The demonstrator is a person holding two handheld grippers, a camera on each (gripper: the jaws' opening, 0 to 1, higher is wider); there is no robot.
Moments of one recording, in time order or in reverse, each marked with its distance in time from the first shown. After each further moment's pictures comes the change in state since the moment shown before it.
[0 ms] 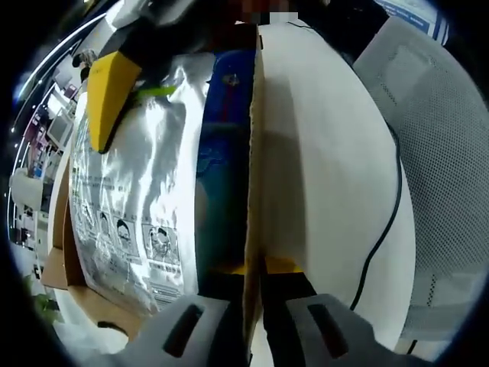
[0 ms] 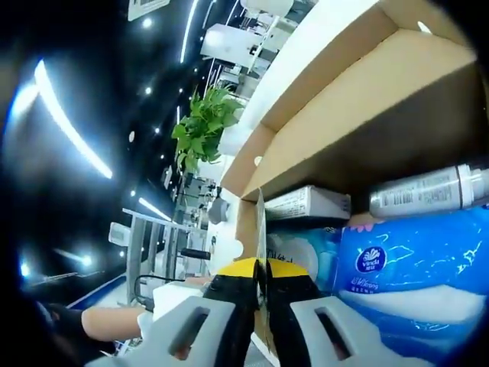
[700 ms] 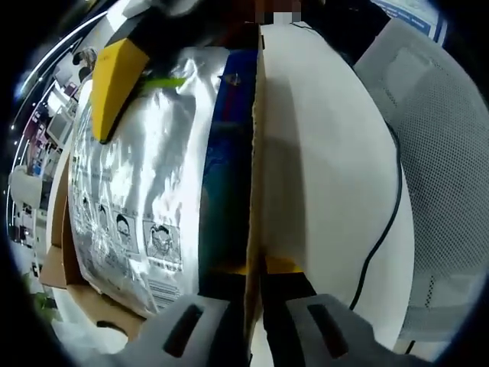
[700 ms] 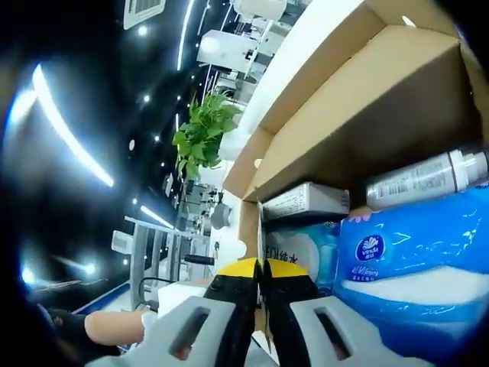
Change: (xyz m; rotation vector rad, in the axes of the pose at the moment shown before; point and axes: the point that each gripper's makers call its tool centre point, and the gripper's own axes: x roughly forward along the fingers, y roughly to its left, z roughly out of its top) left arm 0.000 -0.002 -0.001 -0.012 0.001 -0.009; right arm -0.005 0.006 -0.005 0.026 -0.037 0.008
